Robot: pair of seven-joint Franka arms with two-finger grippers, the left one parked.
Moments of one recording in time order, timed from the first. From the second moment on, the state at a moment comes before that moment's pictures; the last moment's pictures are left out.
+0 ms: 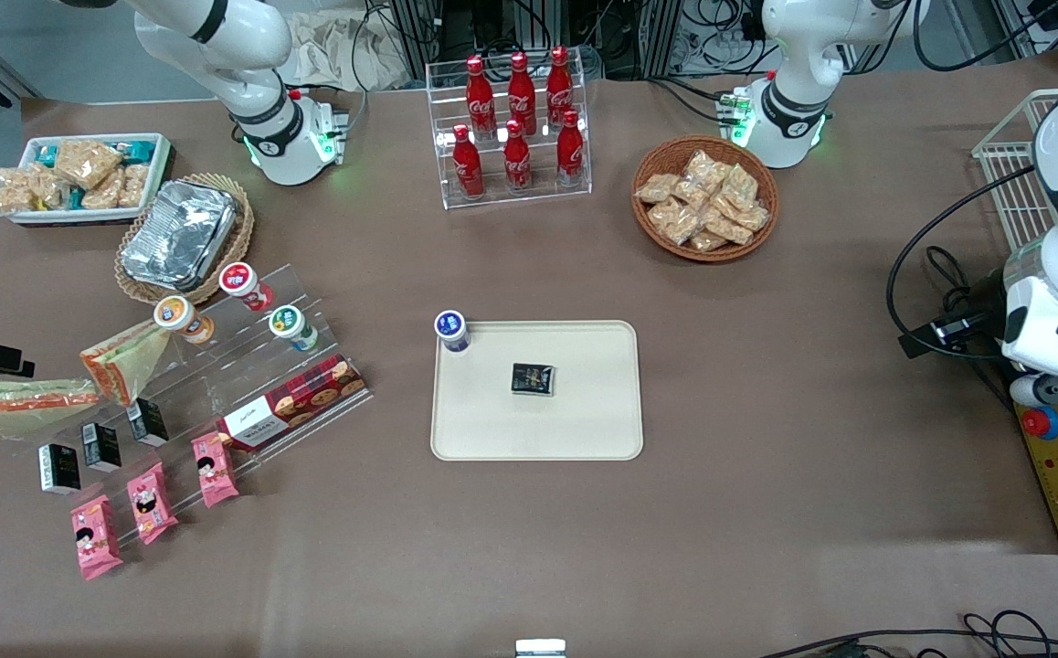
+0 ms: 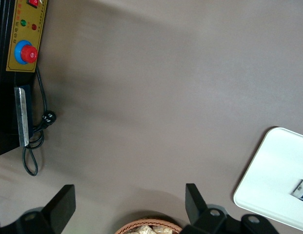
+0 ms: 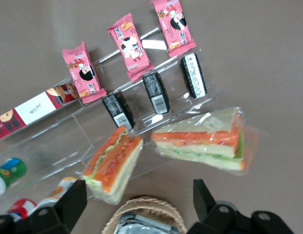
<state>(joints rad) -0.16 0.31 -0.21 -1.46 0.07 1.68 -0.44</state>
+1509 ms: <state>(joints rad) -0.32 0.47 -0.26 -1.47 0.32 1.81 0.21</state>
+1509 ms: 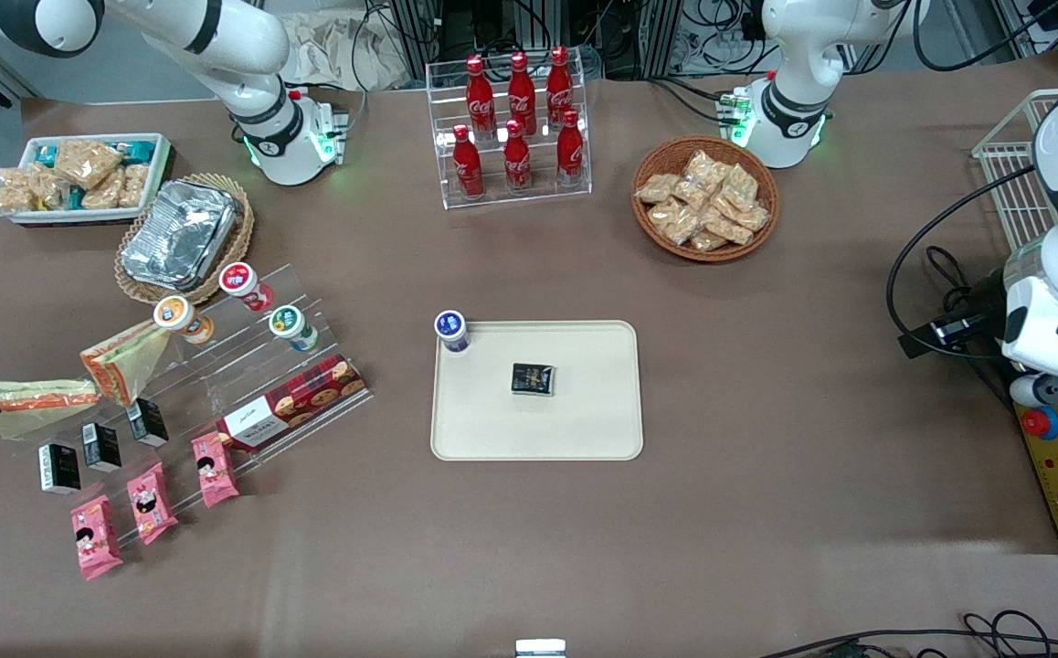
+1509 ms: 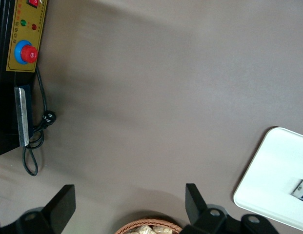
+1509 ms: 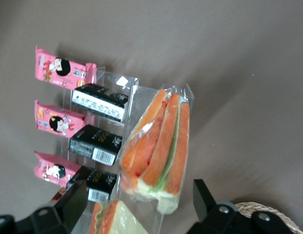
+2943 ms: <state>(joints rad) -0.33 0.49 -0.25 -1.43 0.33 1.79 0.14</state>
